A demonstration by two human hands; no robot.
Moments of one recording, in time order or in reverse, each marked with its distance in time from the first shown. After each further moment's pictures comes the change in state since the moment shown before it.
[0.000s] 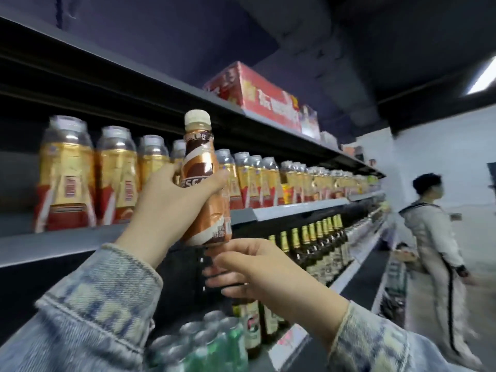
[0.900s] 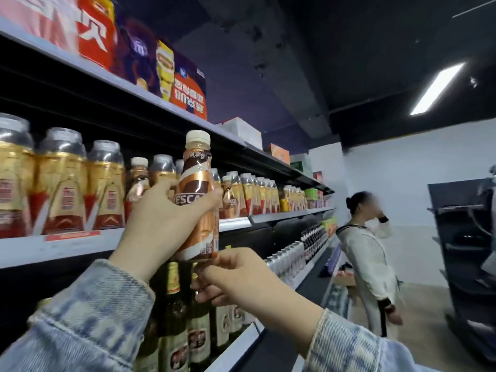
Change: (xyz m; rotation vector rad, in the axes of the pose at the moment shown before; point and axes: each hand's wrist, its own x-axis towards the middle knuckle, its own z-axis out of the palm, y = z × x) left_hand 0.227 -0.119 0.661 -0.010 -0.054 0.021; right_hand 0.145 0.130 -0.661 -0.236 0.146 0.012
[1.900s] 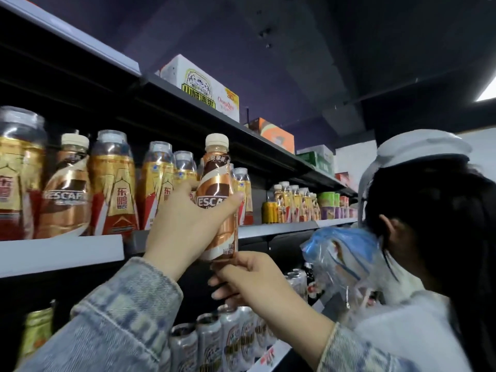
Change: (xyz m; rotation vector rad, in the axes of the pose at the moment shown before) left_hand 0.246 -0.149 0.447 0.095 0.116 -0.023; right_hand 0.274 0.227 -0.391 0.051 0.049 0.004
